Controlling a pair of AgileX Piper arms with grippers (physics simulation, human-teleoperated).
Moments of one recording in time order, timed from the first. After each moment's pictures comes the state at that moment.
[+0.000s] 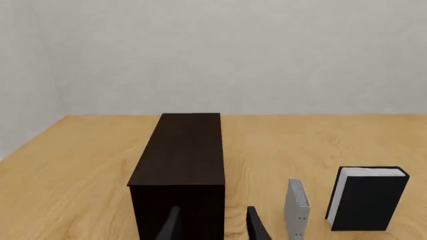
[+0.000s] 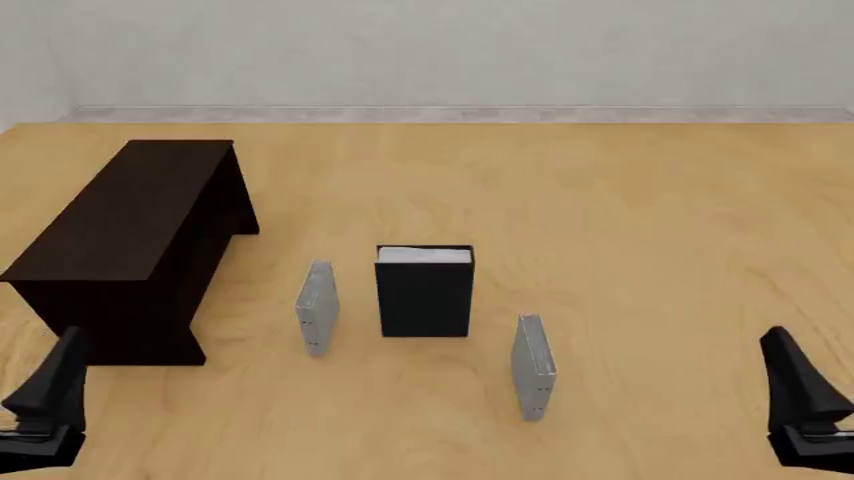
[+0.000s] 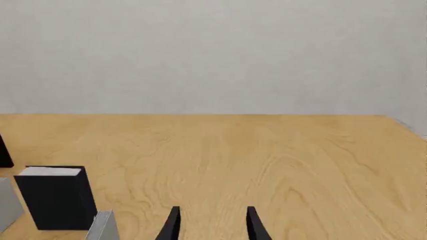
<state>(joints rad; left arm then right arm) -0.01 0.00 0.00 0.00 0.00 0.01 0.00 0.00 0.00 0.00</state>
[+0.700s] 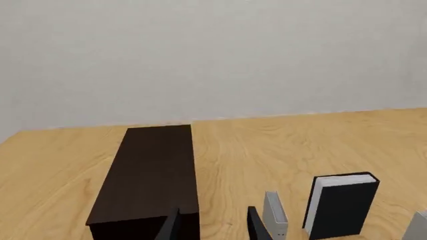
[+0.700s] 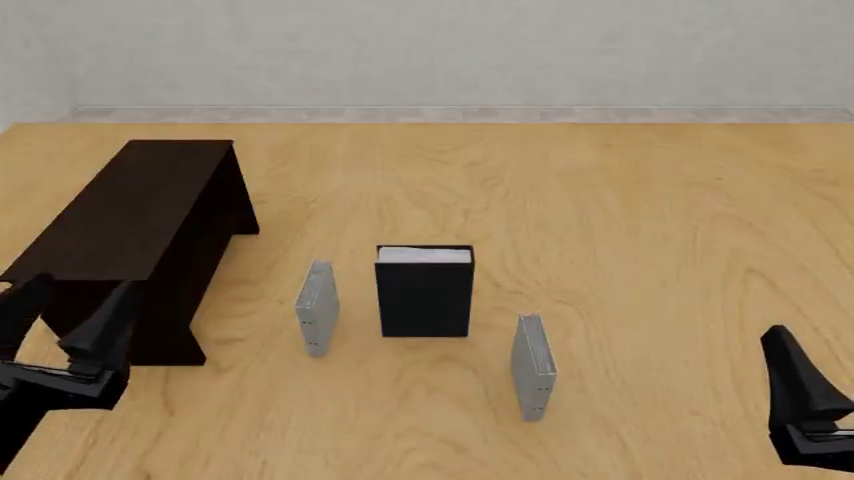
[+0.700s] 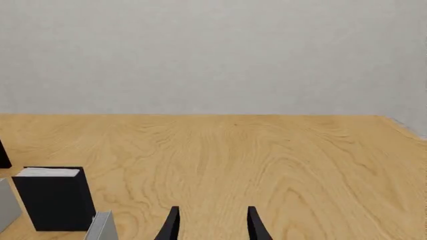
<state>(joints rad) -0.13 0.44 -0.04 -0.39 0.00 0.00 0.01 -0.01 0.00 0.00</state>
